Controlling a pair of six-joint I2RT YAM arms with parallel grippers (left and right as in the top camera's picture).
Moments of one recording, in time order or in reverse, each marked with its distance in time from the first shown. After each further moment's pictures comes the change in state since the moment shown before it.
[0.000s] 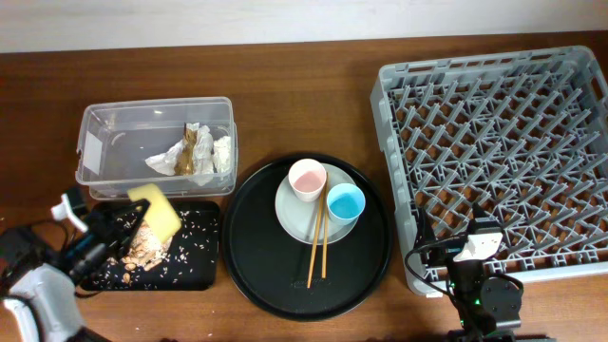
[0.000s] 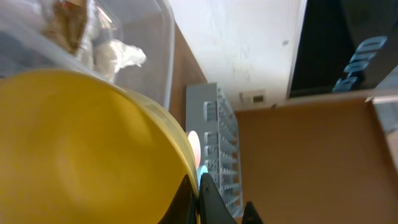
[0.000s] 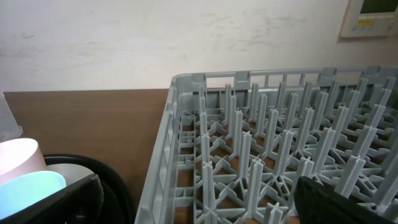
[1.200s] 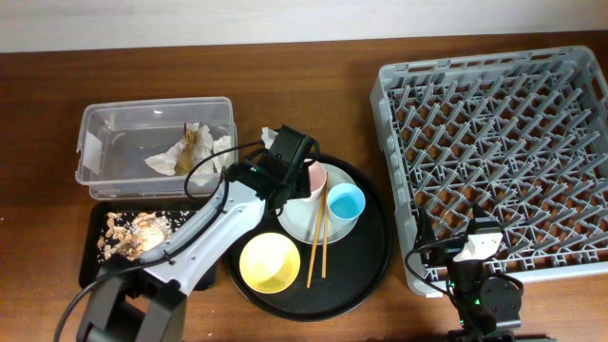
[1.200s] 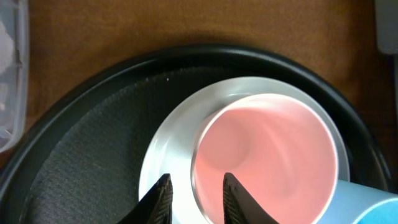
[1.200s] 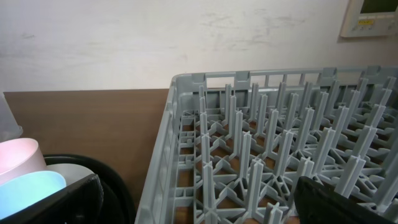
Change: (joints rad) left arm -1.394 0.336 0.396 0.208 -1.448 -0.595; right arm 0.000 0.000 0.000 0.000 0.000 0.001
